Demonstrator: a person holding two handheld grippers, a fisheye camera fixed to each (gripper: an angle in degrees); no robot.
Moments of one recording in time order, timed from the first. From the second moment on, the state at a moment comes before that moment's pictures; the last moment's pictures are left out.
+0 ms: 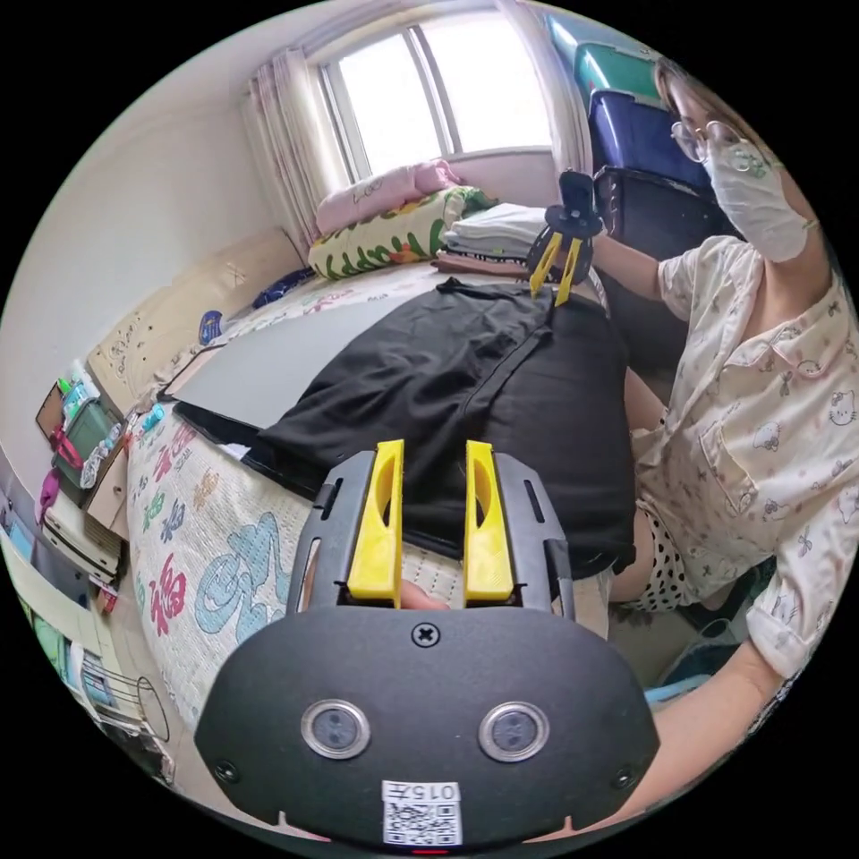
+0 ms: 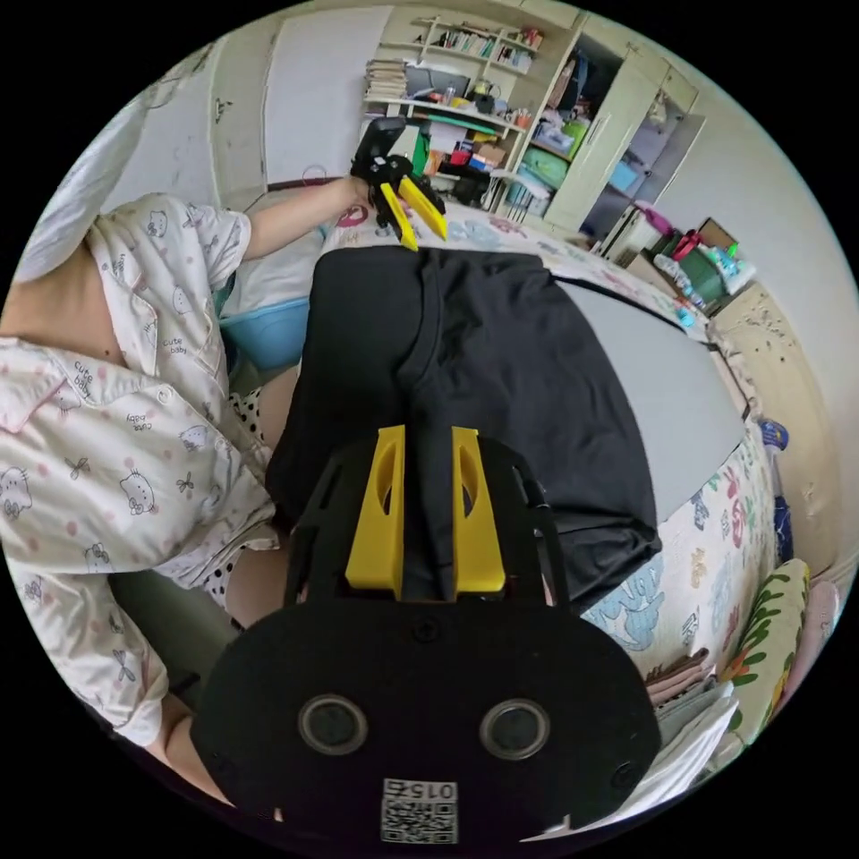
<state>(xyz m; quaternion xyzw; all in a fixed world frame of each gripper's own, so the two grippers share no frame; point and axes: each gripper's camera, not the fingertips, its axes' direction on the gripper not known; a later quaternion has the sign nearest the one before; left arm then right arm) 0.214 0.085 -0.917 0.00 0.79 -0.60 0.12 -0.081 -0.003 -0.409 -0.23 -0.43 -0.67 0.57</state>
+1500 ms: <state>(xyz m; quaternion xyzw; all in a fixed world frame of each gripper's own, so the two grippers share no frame) 0.339 -0.259 -0.686 -0.08 0.80 -0.59 0.06 -0.360 -0.227 -0.294 -0.25 -0.40 -0.56 0.68</state>
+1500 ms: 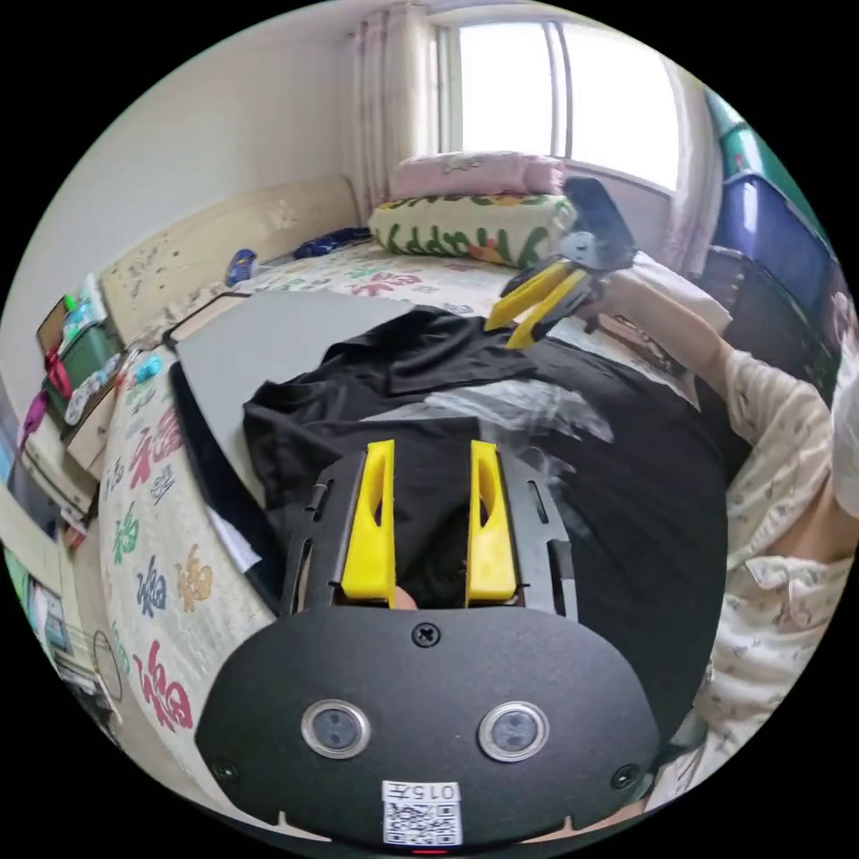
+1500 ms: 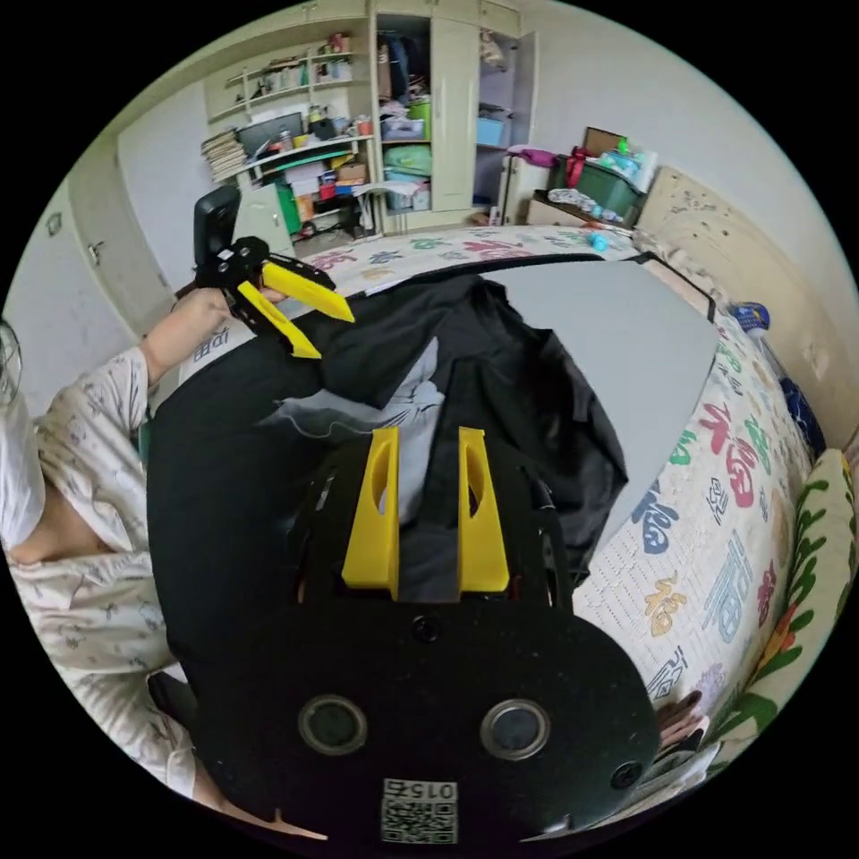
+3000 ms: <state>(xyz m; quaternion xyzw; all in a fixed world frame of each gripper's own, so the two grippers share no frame) 0.516 -0.247 -0.503 -0.41 0.80 -0.43 0.12 -0.520 -0.288 0.004 -0.21 0.01 -0.51 0.83</state>
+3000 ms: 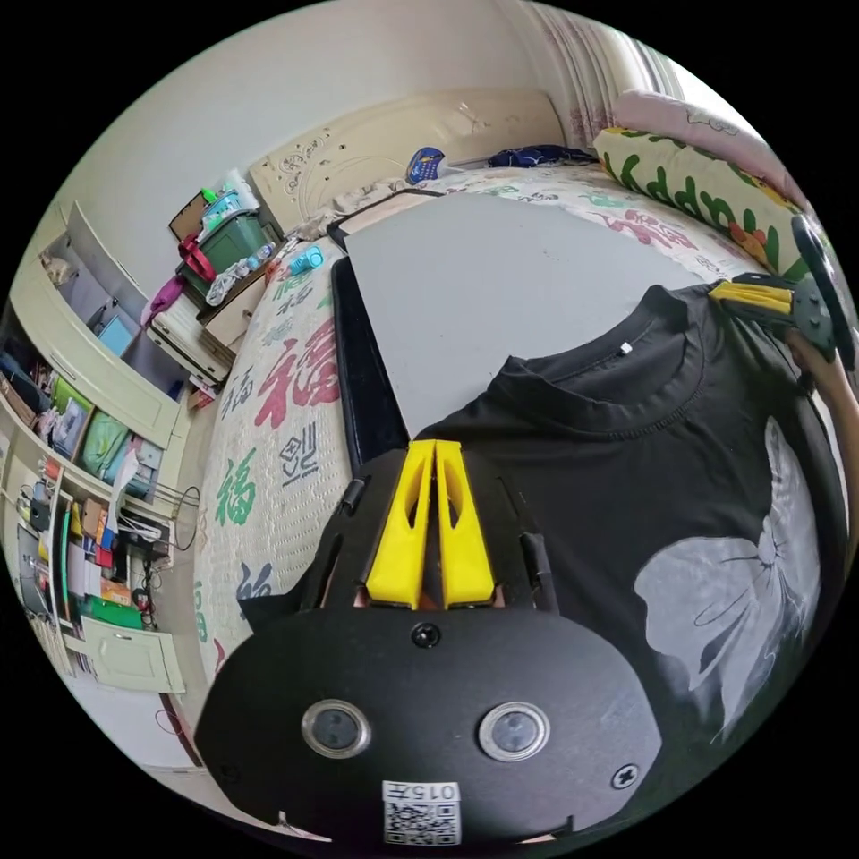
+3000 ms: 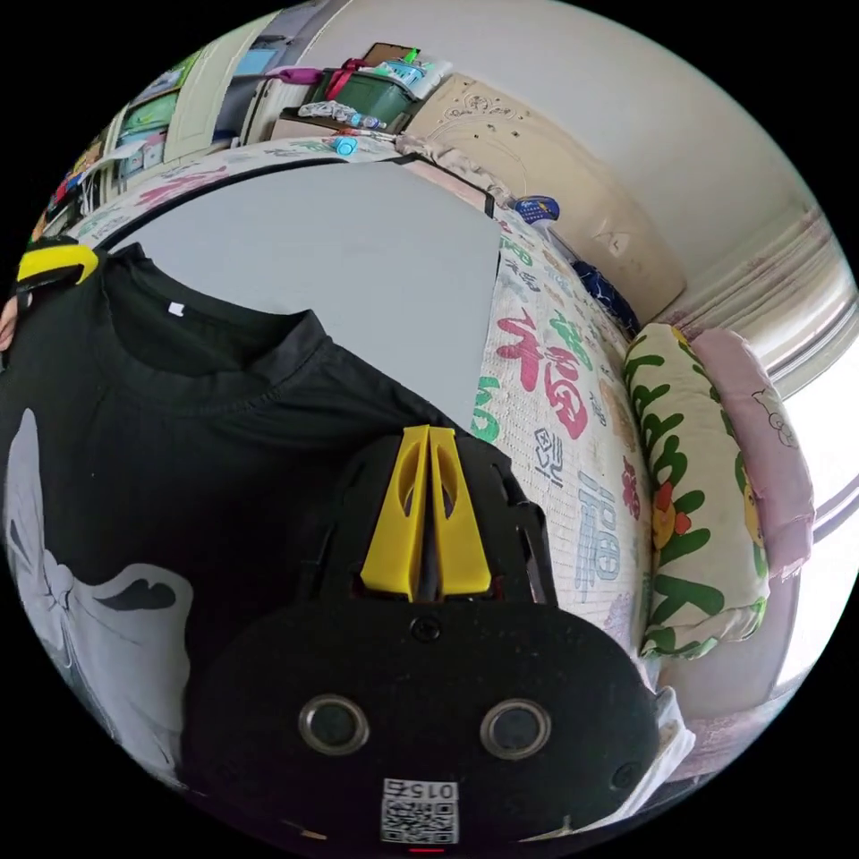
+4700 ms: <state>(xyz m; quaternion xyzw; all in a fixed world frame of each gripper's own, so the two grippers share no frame) -0.235 0.324 -0.919 -0.43 0.55 -0.71 -0.06 0.395 -0.244 -0.360 -0.13 -0.36 -0.14 0.91</state>
